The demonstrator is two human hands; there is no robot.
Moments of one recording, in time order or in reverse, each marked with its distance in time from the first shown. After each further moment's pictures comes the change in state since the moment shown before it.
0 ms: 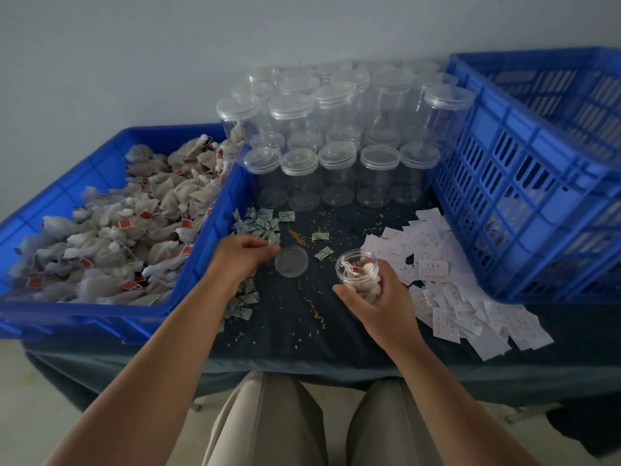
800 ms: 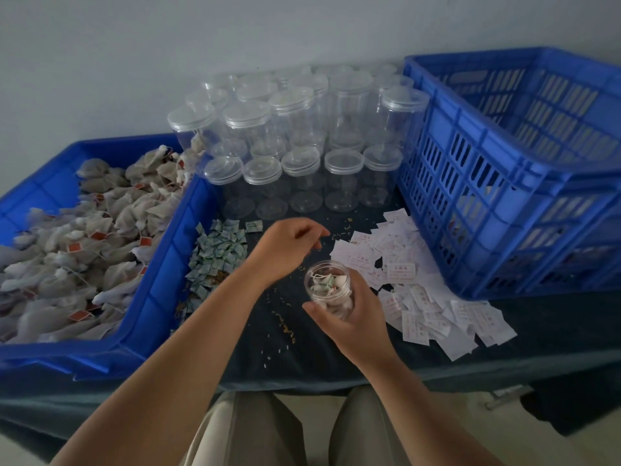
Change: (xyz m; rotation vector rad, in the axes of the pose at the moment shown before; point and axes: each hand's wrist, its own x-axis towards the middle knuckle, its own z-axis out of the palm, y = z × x) left_hand -0.025 0.082 0.098 0.320 -0.310 0.454; right_hand -0.004 0.001 -0.002 0.123 0.027 -0.064
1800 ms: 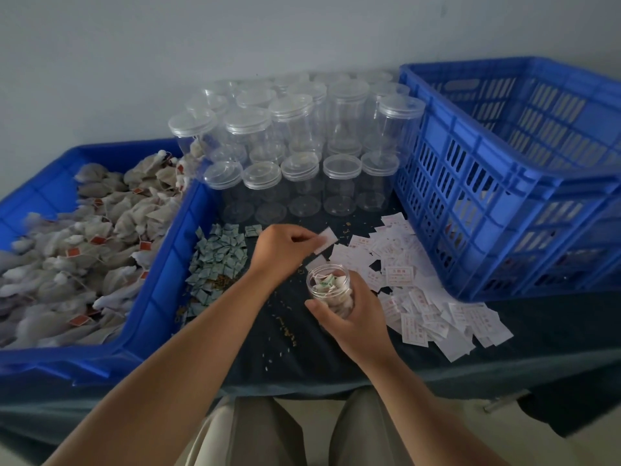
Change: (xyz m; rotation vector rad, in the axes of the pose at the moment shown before) left_hand 0.013 -0.025 0.013 -0.091 0.184 0.003; right_hand 0.002 -0.003 -0.001 -0.056 0.030 0.046
